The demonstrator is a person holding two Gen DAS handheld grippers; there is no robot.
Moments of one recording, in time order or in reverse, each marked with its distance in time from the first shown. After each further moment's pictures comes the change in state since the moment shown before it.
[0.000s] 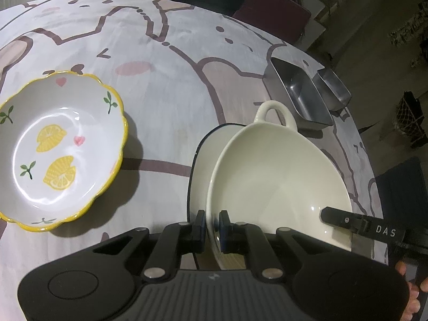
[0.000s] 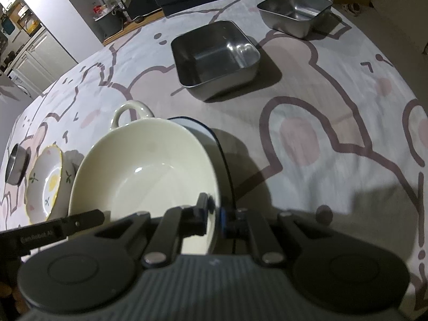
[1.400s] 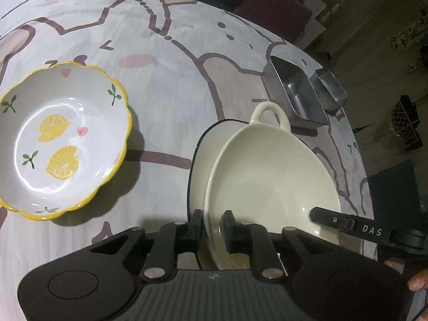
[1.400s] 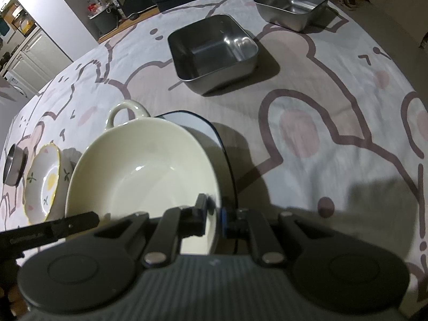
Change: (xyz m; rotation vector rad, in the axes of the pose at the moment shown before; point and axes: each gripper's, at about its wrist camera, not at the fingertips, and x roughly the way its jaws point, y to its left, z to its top) left arm -0.009 0.003 0.000 -0.032 0.036 -0.034; right arm 0.005 0.000 0.000 0.015 0.020 -0.009
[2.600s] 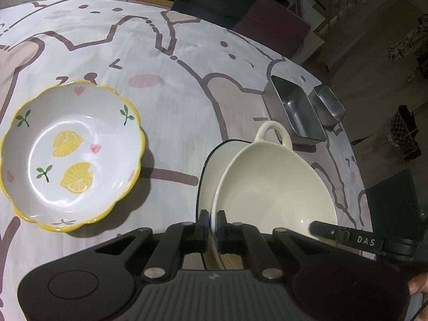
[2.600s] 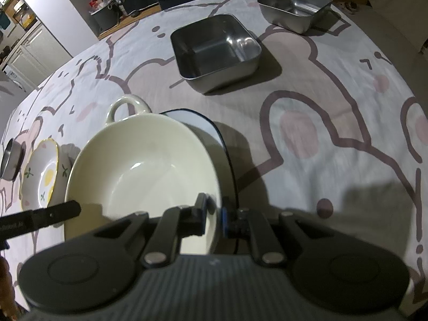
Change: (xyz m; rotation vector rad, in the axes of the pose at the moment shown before) left arm -0.015 0.007 0.004 -0.002 -0.073 0.000; right arm -0.001 0.003 -0.002 -0.024 0.004 -0.014
